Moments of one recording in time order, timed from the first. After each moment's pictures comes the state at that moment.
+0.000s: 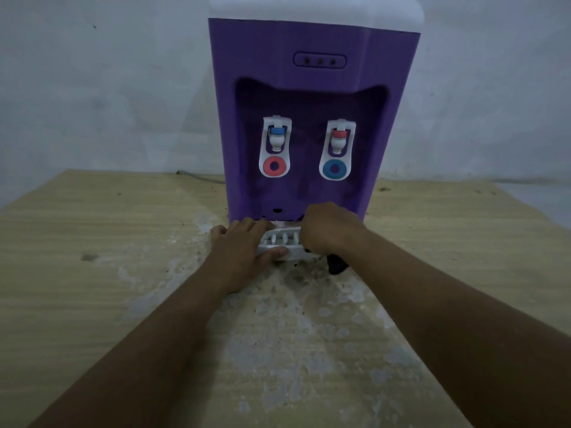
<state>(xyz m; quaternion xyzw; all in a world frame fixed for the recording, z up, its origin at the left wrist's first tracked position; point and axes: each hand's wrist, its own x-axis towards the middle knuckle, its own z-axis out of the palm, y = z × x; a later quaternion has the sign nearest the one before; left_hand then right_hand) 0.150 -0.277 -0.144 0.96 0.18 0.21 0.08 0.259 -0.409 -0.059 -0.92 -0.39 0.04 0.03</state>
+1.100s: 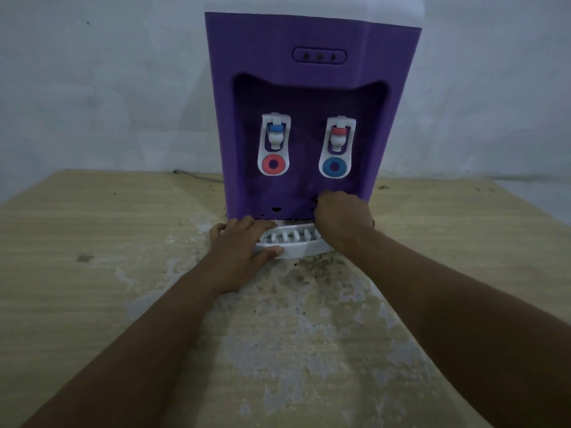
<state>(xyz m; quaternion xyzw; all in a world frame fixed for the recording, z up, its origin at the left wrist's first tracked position) 0.149 -0.272 -0.142 0.96 0.16 0.20 0.11 0.300 -0.410 -0.084 -0.91 -0.39 -0.15 0.05</state>
